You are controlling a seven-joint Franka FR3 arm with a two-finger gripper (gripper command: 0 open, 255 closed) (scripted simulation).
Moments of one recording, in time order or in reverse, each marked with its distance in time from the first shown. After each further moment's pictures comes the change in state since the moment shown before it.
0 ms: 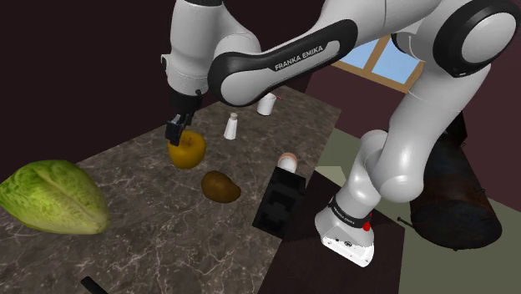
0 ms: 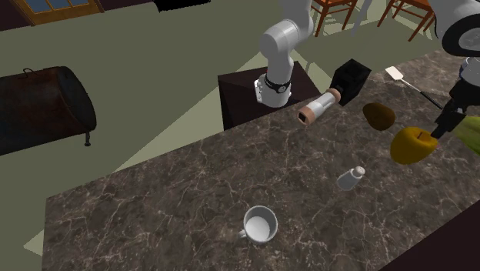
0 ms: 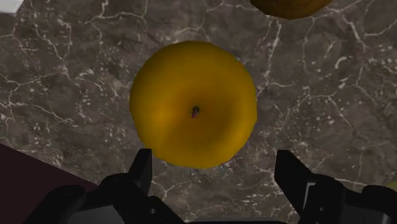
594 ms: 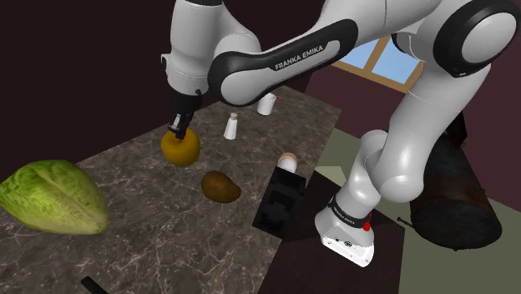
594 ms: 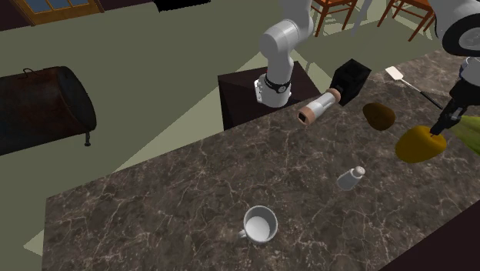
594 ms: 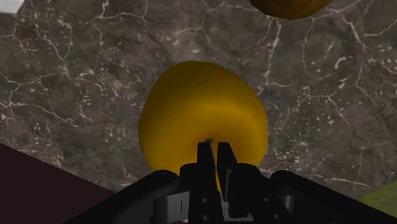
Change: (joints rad) arm 0.000 -0.001 0.000 0.001 0.001 -0.002 -0.001
